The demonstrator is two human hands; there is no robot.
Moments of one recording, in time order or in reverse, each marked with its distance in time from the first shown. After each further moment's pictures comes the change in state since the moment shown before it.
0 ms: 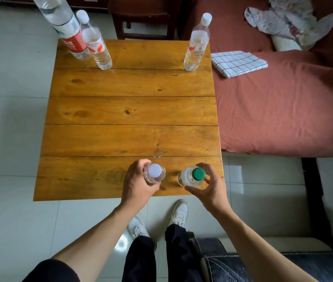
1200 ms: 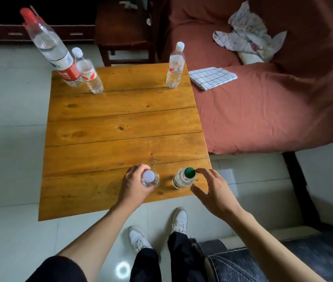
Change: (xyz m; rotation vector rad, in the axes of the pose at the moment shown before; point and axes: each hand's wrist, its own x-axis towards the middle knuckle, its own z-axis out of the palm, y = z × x) left_hand 0.009 0.020 -0.038 -0.046 -0.121 0.123; right_hand -0.052 -0.080 -0.047 -0.439 -0.058 -0.037
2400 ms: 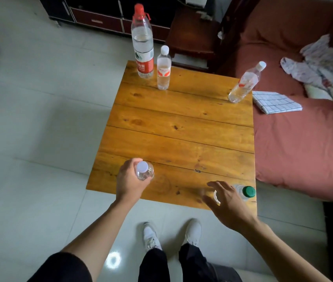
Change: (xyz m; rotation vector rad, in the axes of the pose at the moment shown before) left_hand -0.036 -0.105 -0.106 0.011 0.340 -0.367; right_hand 0.030 -0.085 0.065 -0.310 -0.284 -0.143
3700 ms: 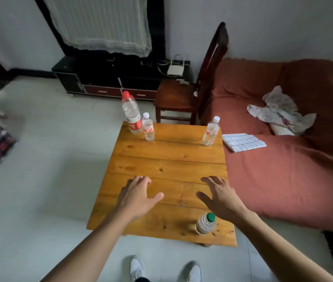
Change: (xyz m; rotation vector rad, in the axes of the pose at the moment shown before) left_hand -0.032 0.208 -0.092 0.431 -0.339 0.197; right_hand -0.039 -0.001 -0.169 -0.073 0.179 -0.079
